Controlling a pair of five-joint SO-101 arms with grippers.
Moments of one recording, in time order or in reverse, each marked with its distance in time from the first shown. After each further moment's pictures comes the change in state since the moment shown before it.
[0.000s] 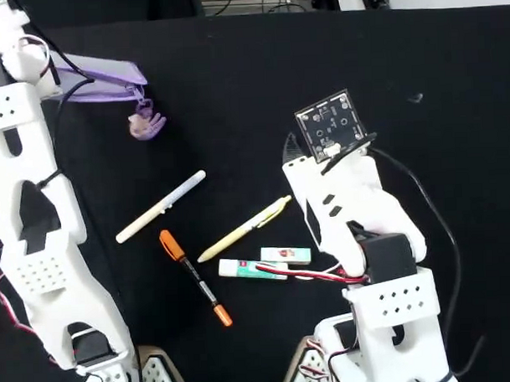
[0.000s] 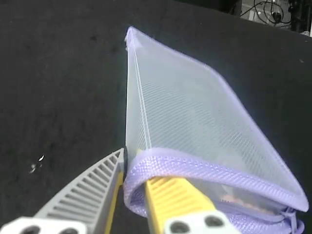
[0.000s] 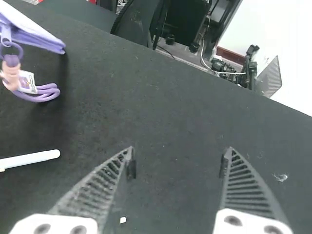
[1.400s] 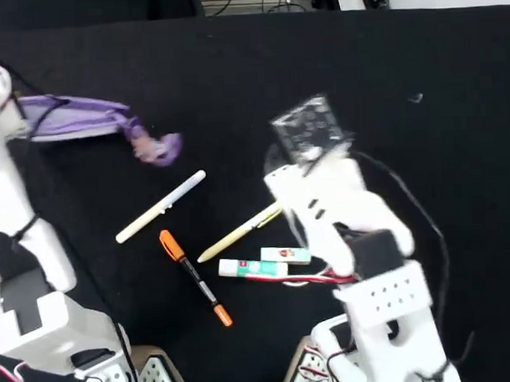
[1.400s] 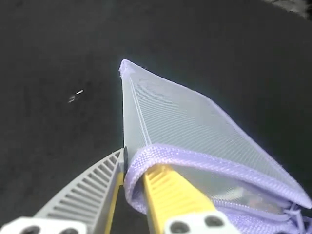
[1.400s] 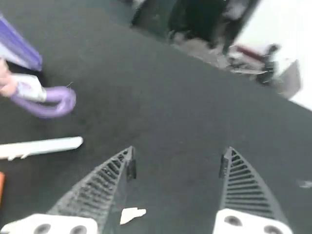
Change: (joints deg) left arm -6.7 -25.4 17.9 11.2 2.5; right arm -5.5 1.8 0.0 2.0 0.0
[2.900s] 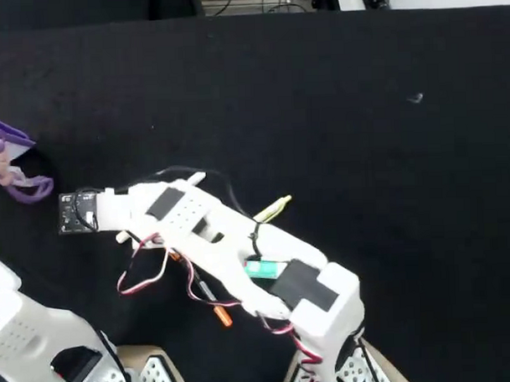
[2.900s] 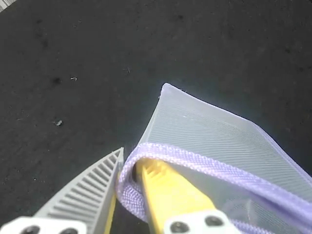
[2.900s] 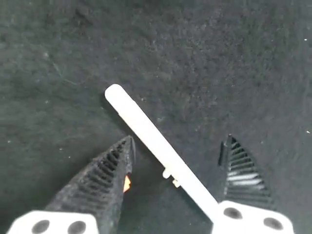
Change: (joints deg) left arm -28.1 9.0 0.0 -10.5 -5.7; right arm -35.0 74.9 -35.1 -9.1 28.6
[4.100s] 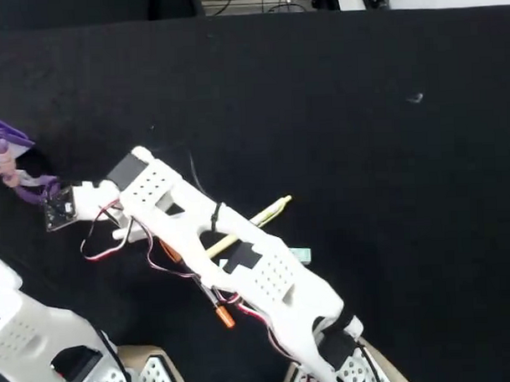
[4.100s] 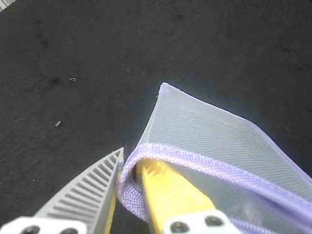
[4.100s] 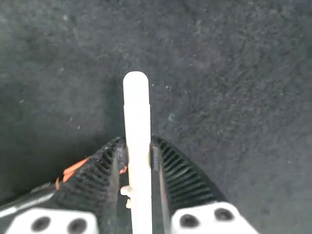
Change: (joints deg) left arm 0.4 0.0 0.0 0.0 0.0; right arm 0.2 30.2 -52.5 41.6 7.8
